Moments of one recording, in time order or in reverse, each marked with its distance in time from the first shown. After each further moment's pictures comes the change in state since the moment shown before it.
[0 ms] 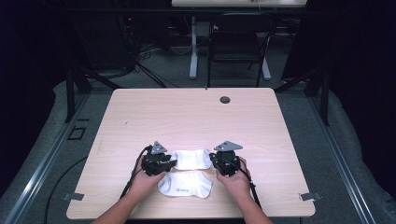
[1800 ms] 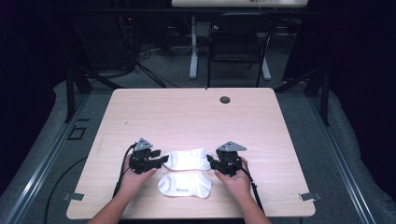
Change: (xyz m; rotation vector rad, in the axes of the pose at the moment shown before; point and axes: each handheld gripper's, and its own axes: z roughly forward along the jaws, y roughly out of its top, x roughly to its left) left arm 0.025 -0.005 -0.027 -0.117 -0.008 -0.129; right arm -0.013 -0.011 0.013 -0.063 0.017 0.048
